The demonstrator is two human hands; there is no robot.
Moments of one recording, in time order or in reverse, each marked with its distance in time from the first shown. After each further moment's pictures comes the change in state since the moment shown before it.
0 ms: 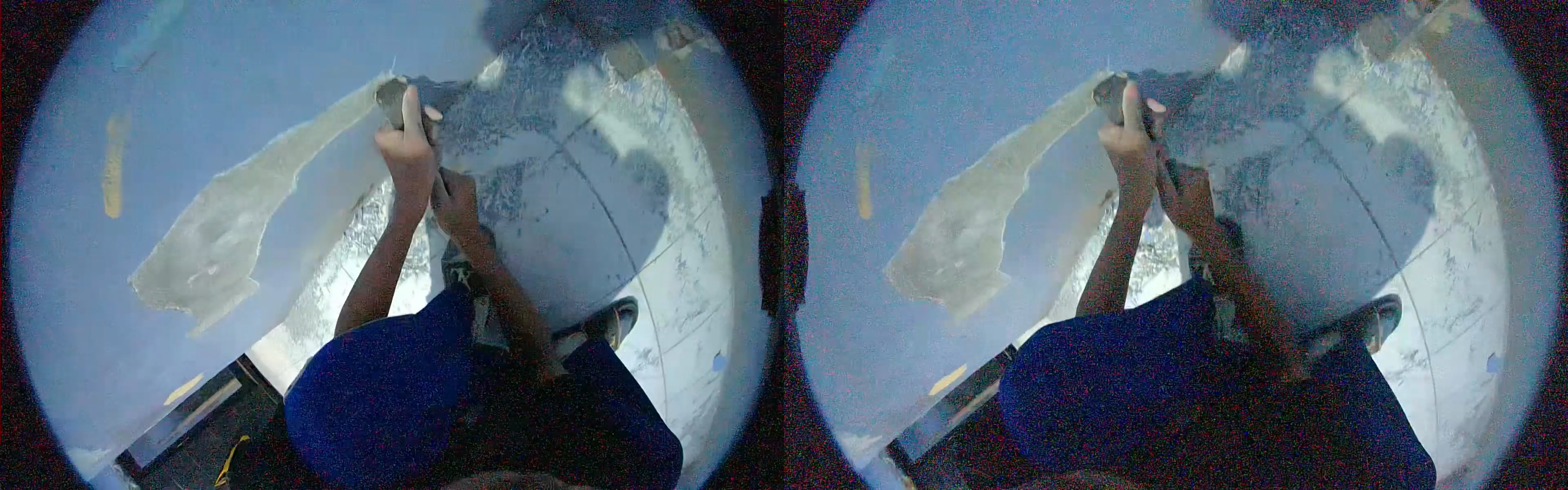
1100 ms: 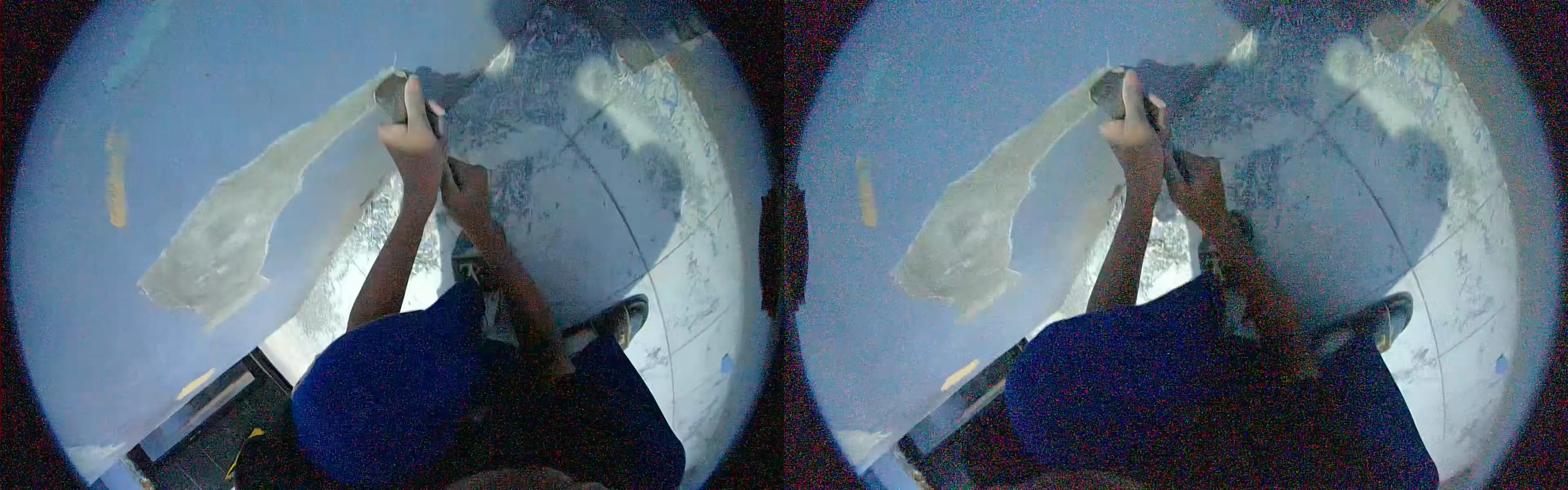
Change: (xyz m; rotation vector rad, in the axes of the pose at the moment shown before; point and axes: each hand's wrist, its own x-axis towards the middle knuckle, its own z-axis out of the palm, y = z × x) left_hand -0.004 0.004 0.003 0.023 0.070 -0.048; right_hand 0.010 -0.018 -0.013 0.049 0.010 0.095
